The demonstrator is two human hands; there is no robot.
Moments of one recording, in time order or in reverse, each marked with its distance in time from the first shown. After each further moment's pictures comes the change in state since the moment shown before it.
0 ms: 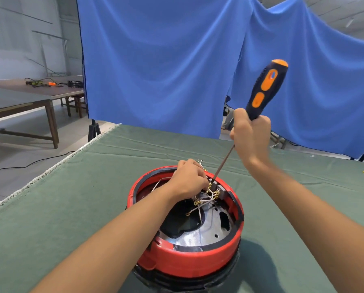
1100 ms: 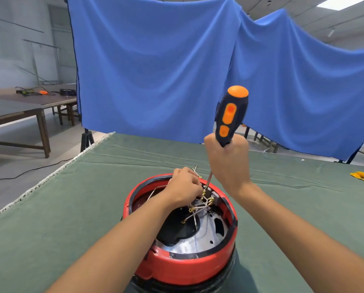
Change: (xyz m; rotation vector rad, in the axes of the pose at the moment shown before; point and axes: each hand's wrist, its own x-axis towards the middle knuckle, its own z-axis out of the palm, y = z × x) left_hand 0.000 0.001 0.001 0.059 -0.003 0.026; right_hand -0.035 -0.007 0.008 -0.130 -0.096 -0.328
